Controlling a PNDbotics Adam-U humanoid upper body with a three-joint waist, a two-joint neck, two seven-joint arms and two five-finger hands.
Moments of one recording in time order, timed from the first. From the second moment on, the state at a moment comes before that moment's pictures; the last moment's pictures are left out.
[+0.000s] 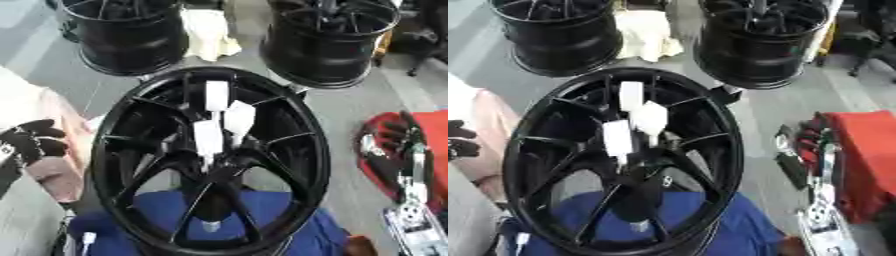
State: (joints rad) left arm -0.10 0.18 0.50 -1.75 0.10 0.02 -0.91; right arm -0.32 -0.21 0.06 -1.50 0.24 -0.04 -0.46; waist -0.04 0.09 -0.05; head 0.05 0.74
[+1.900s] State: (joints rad) left arm -0.09 0.19 0.48 -1.75 0.08 0.02 -0.91; right arm -1.06 -0.54 0.60 -1.57 0.25 0.28 0.90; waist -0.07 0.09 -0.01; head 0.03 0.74
